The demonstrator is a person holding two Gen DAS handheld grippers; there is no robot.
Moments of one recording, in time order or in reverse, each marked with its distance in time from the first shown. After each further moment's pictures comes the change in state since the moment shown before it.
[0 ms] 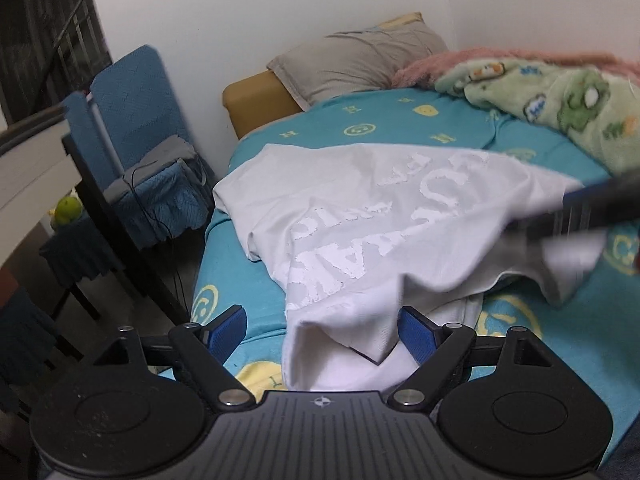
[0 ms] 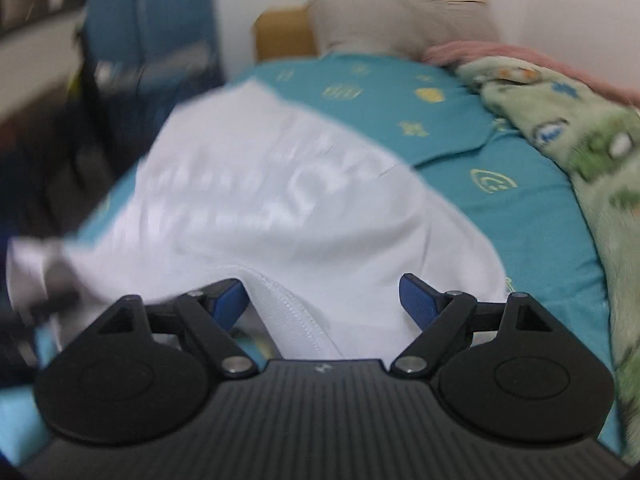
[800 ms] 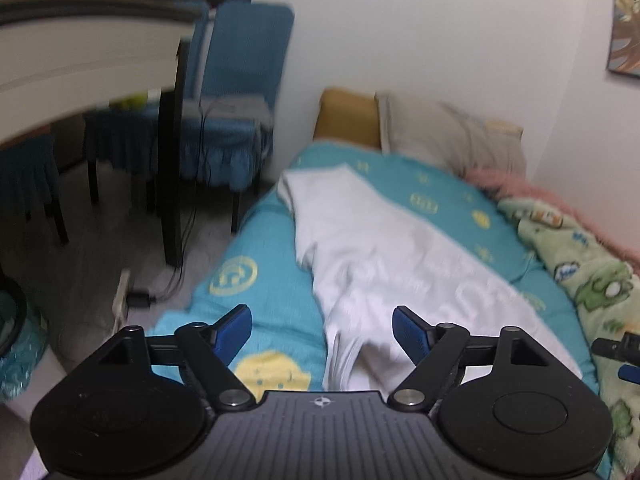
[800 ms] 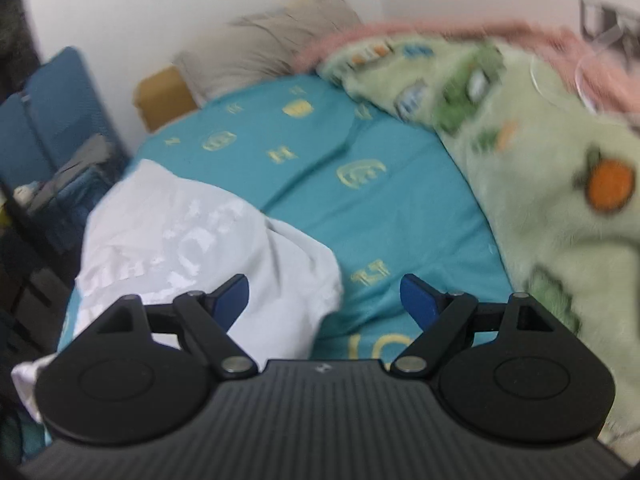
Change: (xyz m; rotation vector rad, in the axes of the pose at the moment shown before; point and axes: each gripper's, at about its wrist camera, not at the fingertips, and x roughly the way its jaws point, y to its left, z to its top) left arm -0.058 0.099 -0.006 -0.588 -0.078 -0.046; right arm -0.060 -0.057 0.007 0.220 -0.028 -0.127
